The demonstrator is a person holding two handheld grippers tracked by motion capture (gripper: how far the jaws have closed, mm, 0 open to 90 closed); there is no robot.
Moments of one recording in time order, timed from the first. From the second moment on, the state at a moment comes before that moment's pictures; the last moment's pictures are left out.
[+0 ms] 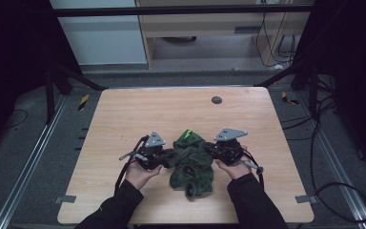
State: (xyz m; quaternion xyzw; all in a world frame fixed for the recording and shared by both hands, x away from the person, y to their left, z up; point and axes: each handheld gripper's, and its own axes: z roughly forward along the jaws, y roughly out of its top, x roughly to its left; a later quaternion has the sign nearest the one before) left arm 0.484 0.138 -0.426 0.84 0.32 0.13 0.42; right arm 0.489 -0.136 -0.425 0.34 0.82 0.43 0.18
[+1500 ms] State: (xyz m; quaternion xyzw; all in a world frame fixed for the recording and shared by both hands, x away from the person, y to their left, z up) left arm 0.437 0.139 -0.464 0.87 0.31 0.08 0.38; right arm 0.425 -0.143 -0.466 0.32 0.84 0.43 0.11
